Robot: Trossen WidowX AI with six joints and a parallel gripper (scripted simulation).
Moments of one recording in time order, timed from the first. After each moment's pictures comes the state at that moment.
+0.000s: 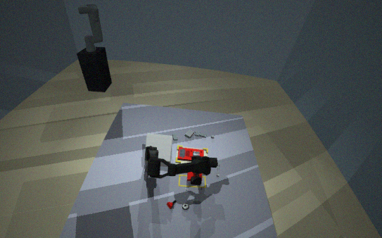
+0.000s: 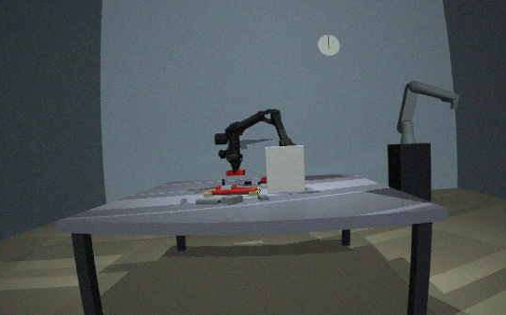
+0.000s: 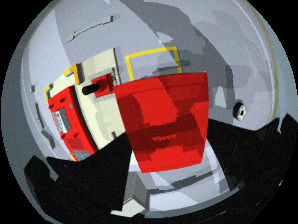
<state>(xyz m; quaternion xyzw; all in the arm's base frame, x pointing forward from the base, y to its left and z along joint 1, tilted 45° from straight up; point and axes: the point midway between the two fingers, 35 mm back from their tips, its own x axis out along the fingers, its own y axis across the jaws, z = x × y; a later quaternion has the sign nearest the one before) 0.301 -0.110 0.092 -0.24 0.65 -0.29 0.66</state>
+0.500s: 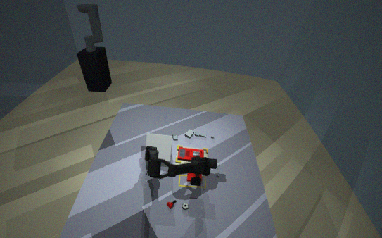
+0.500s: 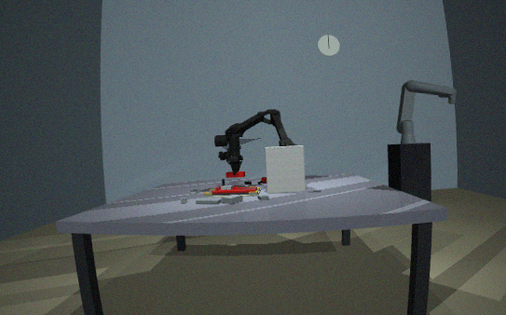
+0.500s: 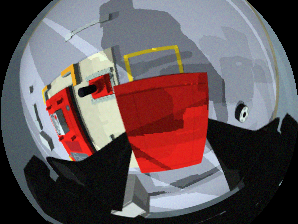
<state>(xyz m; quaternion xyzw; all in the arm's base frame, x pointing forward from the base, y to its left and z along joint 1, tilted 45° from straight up) 0.302 -0.116 0.085 -0.24 0.64 -0.29 0.66</state>
